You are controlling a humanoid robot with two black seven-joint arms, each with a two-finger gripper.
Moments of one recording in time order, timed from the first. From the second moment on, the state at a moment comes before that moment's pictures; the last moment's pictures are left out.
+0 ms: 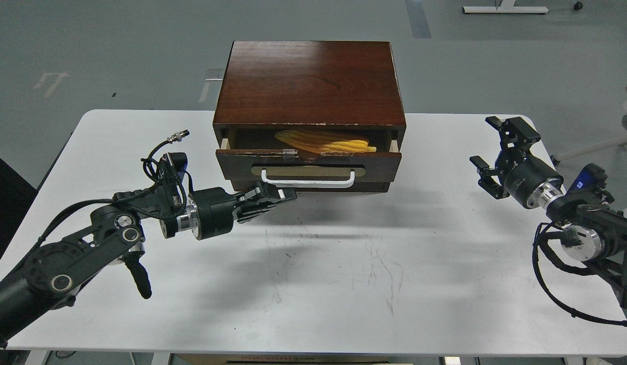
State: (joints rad) left arm -0.53 0.45 -0.72 -1.29 1.16 -0.49 -0.21; right arm 0.74 -0.58 0.19 0.83 -0.06 0.23 0.49
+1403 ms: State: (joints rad) left arm -0.63 0.40 -0.73 -1.11 1.14 -0.45 -0.21; right arm 0.73 -0.58 0.19 0.83 -0.06 0.23 0.49
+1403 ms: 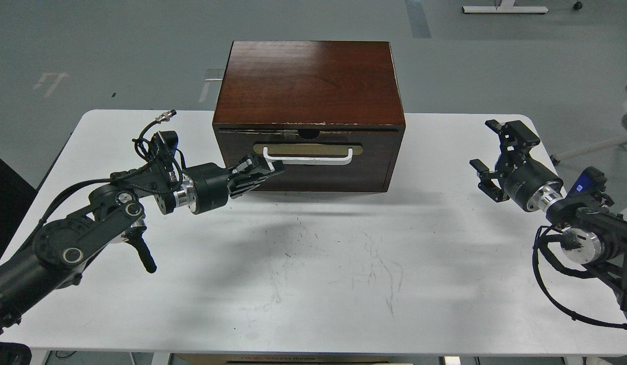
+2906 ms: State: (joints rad) left arm -0.30 0.64 -1.00 -1.15 0.51 -0.49 -0.35; right arm 0.73 -0.52 0.26 0.81 -0.06 0.21 0.49
